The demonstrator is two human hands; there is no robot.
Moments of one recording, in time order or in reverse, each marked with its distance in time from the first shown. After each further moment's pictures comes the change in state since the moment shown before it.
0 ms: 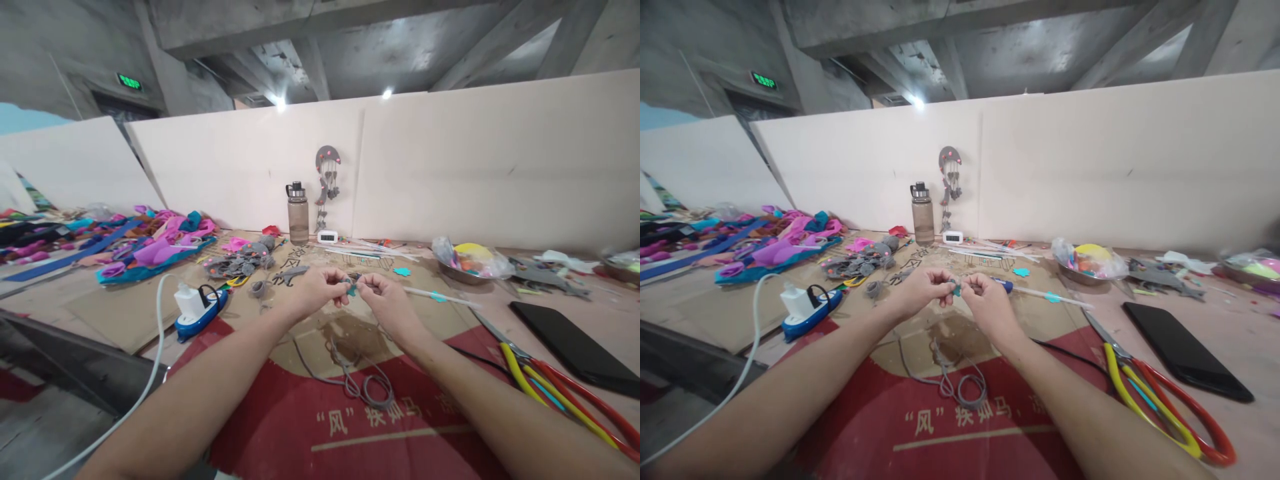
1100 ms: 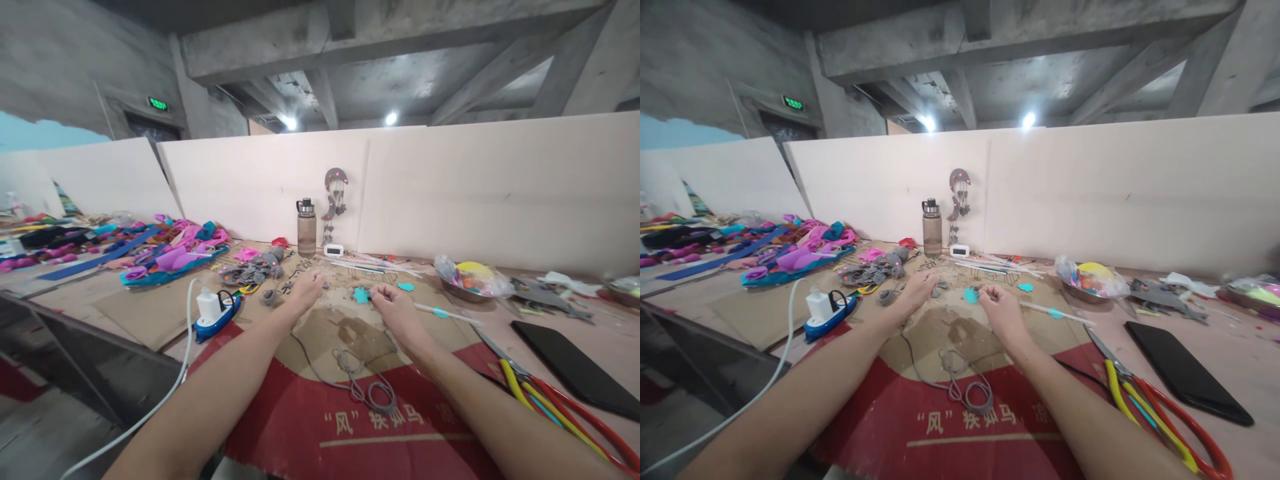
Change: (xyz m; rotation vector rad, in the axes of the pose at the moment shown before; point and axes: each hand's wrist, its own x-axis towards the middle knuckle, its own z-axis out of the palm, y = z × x) left_hand 0.019 -0.033 -0.042 0.494 0.409 0.014; right_hand 0.010 0.021 -0.008 -0.035 0.073 -0.012
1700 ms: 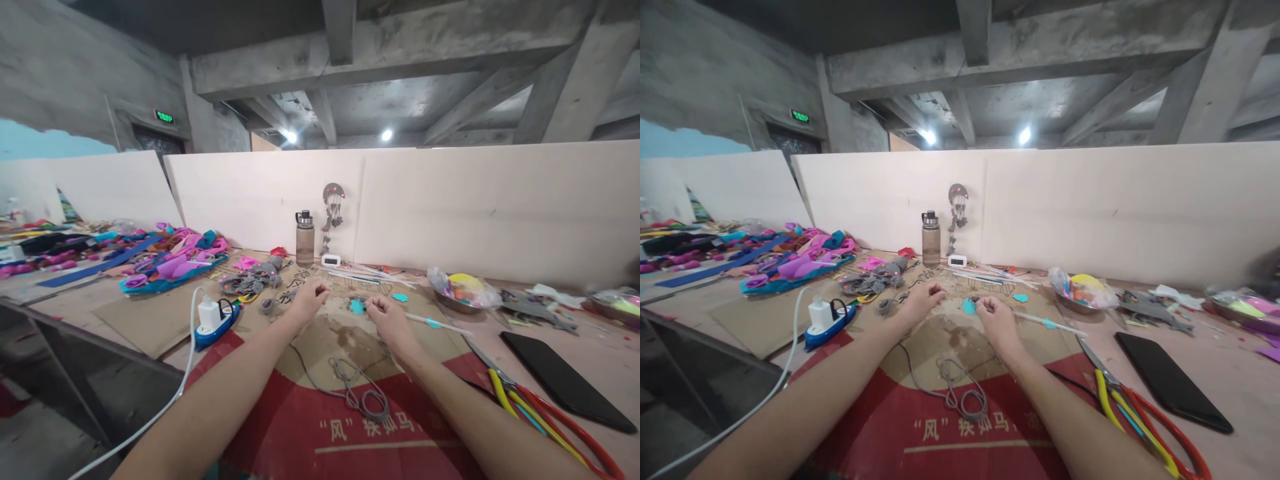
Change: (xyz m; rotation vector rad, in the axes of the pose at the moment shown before) left_hand -0.001 -0.008 0.012 -0.045 -0.021 0.118; right_hand 0.002 0.006 0.002 0.014 0.046 0.007
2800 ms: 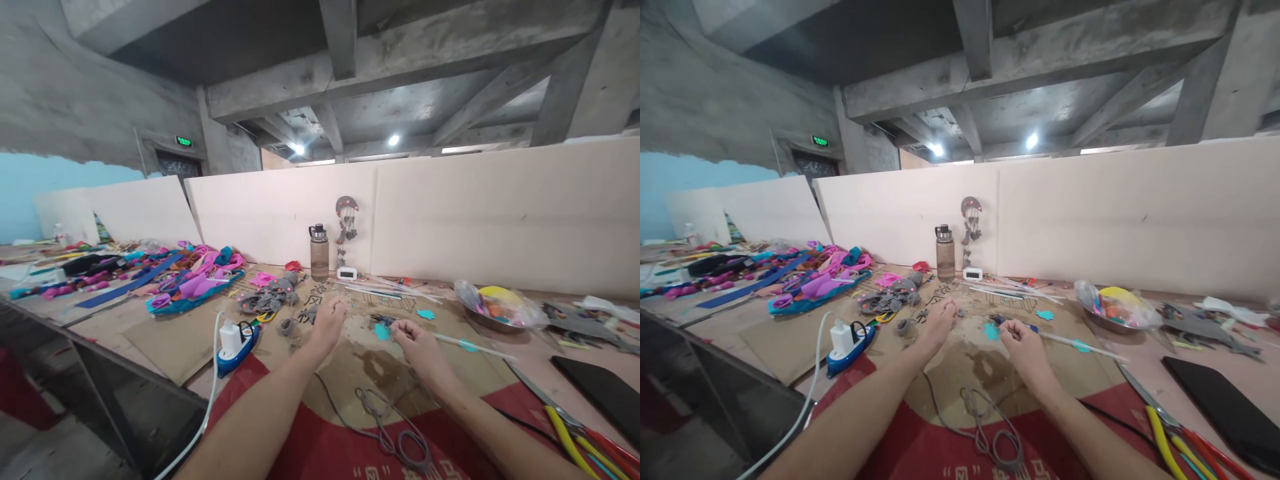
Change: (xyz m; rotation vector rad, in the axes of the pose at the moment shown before) left_hand -0.007 0.014 0.004 -0.223 0.155 -0.150; right_hand -0.005 -0.003 0.000 -0.056 -0.012 0.093
